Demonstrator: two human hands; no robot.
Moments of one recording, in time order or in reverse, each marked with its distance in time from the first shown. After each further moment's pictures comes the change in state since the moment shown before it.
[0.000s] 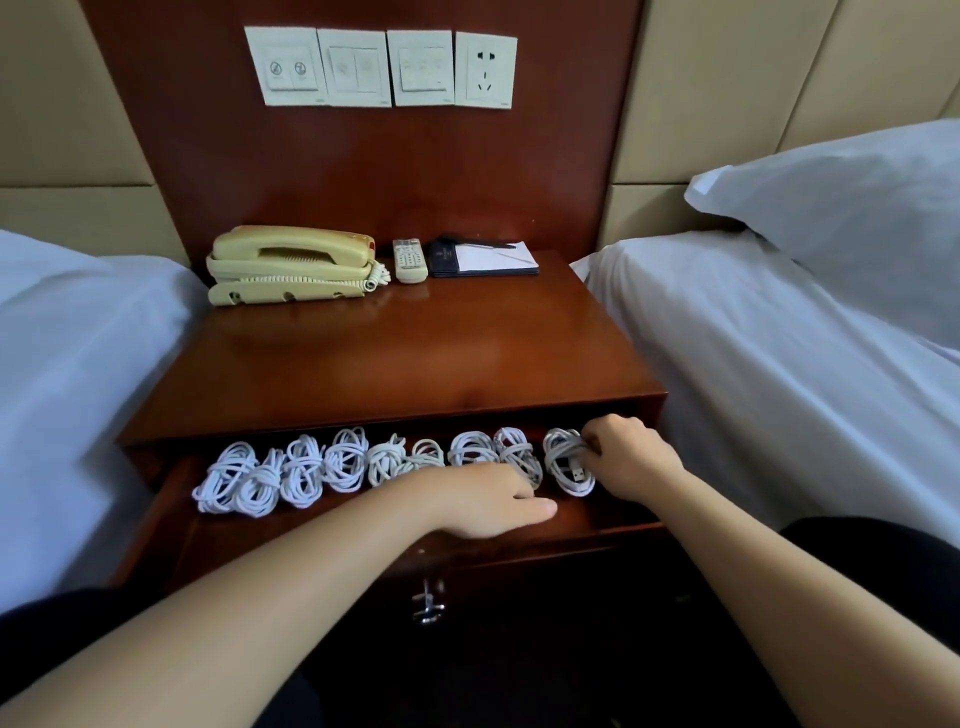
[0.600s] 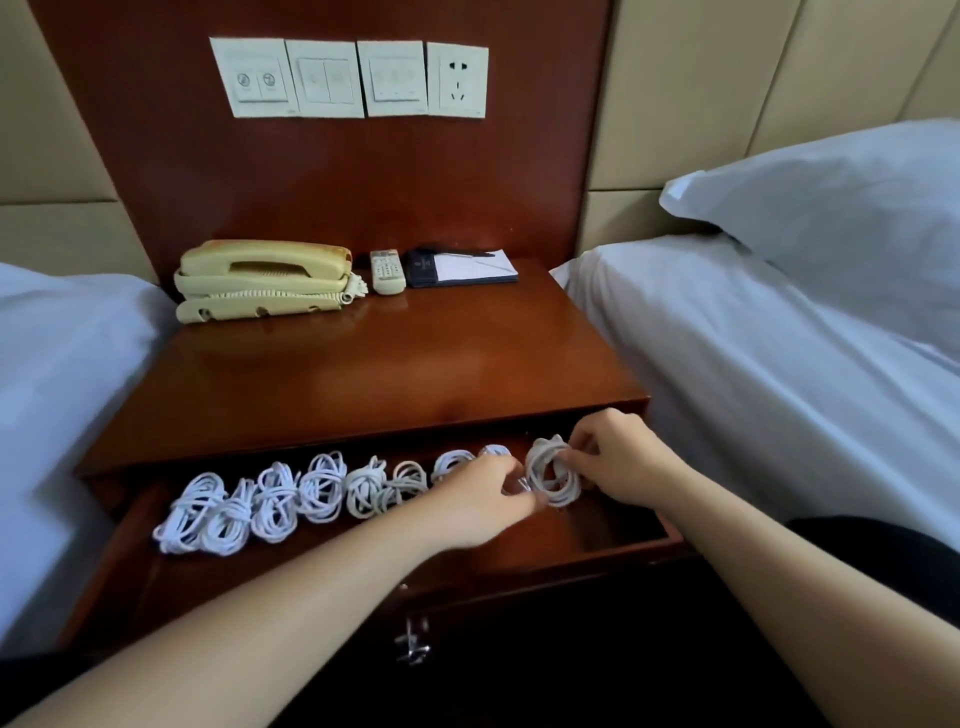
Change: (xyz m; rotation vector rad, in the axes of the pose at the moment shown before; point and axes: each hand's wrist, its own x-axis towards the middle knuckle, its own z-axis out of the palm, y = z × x) left_hand 0.023 -0.005 0.017 -0.303 0.272 -0.016; right_hand -0.017 -0.003 -0.024 0.200 0.025 -0.108
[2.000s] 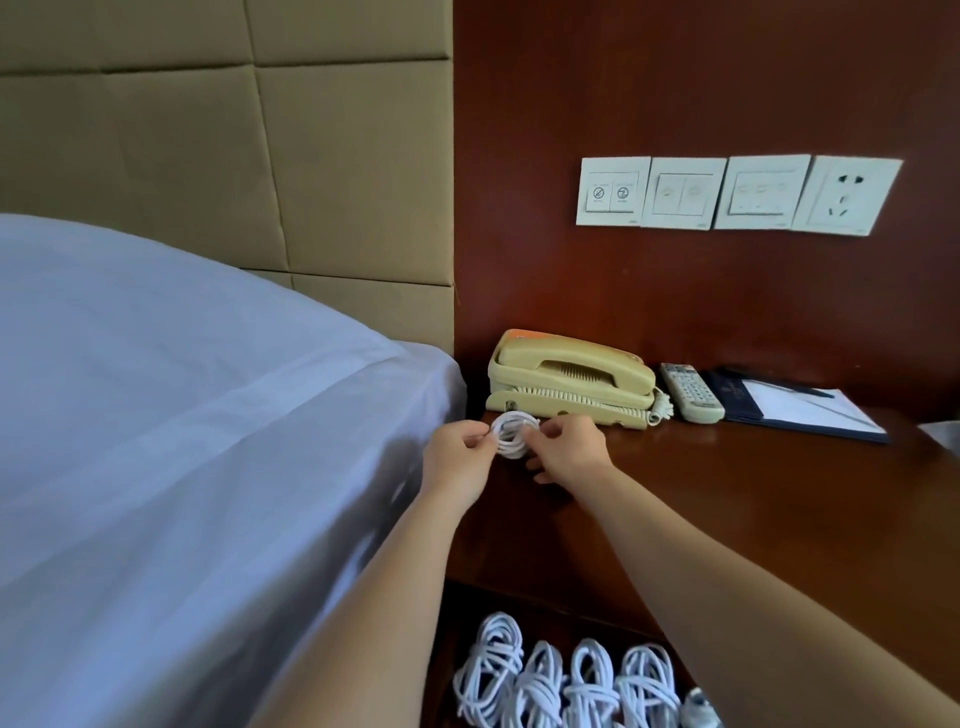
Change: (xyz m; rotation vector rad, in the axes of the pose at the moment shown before) left_hand -0.028 -0.218 -0.221 -0.446 1.032 -0.244; right_hand 0.184 -0.320 0.137 0.648 -0.114 -0.099
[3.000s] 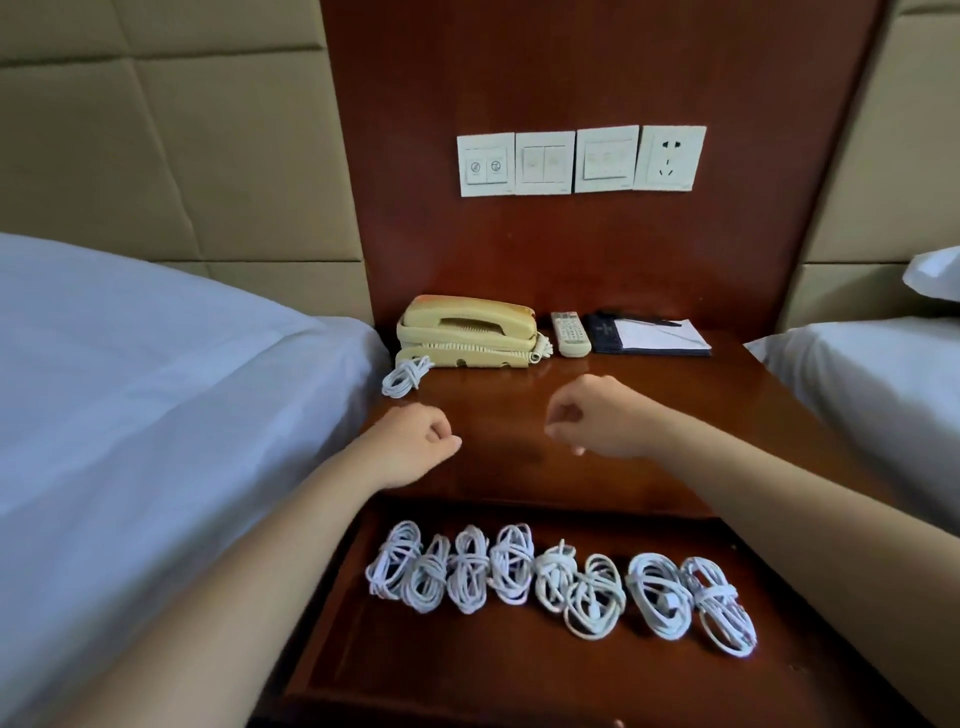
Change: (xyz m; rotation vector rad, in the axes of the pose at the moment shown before) left_hand -0.090 0.061 0.000 0.650 -0.483 0.182; right_hand -0.116 0.020 -0.169 -0.712 -0.291 -0.307
